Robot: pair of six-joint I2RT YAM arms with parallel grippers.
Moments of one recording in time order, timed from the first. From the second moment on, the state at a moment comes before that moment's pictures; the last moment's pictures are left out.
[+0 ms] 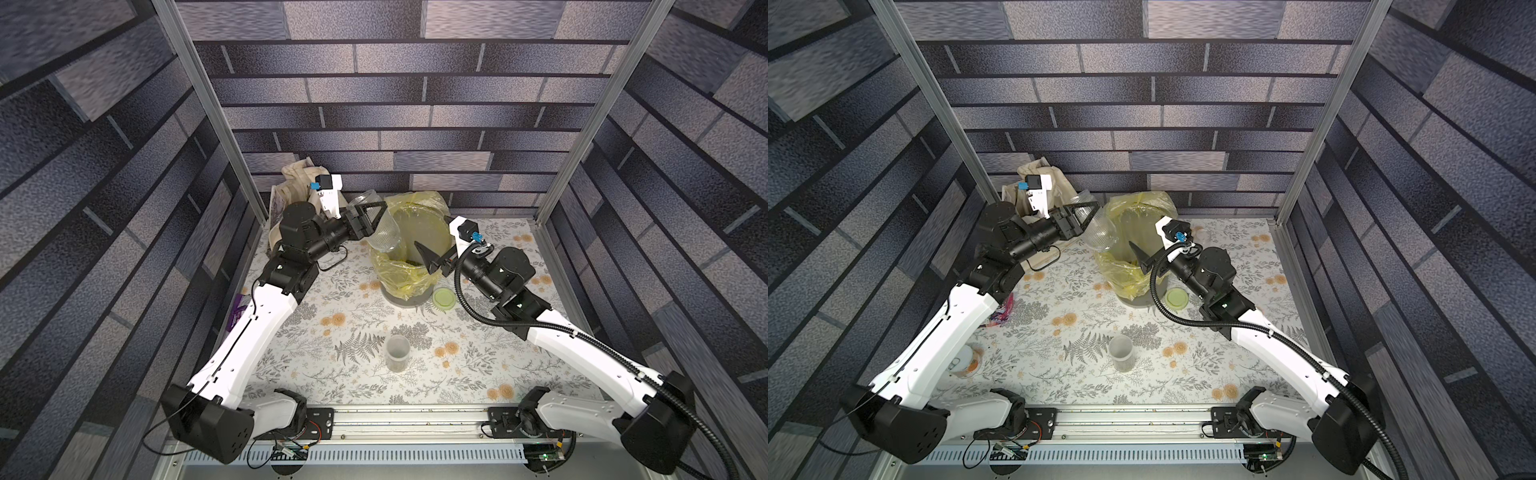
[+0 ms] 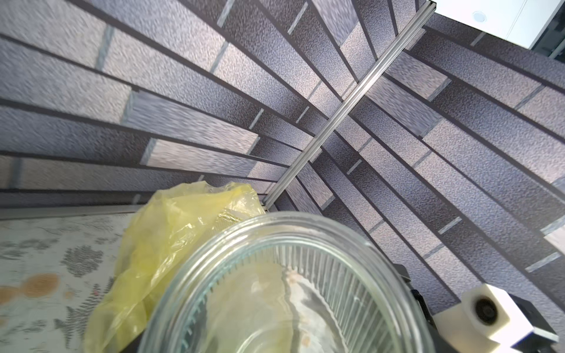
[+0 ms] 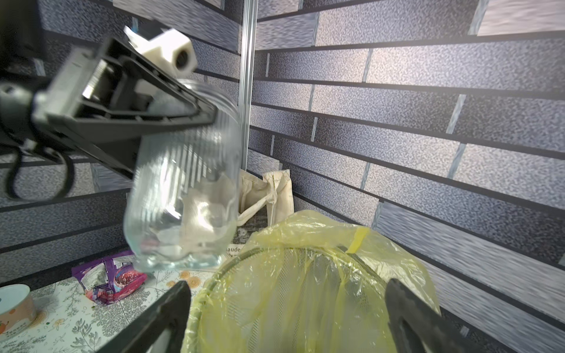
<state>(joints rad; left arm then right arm) -0.34 1.21 1.31 -0.07 0.43 -0.59 0.67 1.16 0.94 0.37 -0.12 -0.13</state>
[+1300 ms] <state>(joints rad) -0.36 1.31 0.55 0.57 -0.27 0.00 0.66 0.89 0.77 0.10 -0.23 0.01</state>
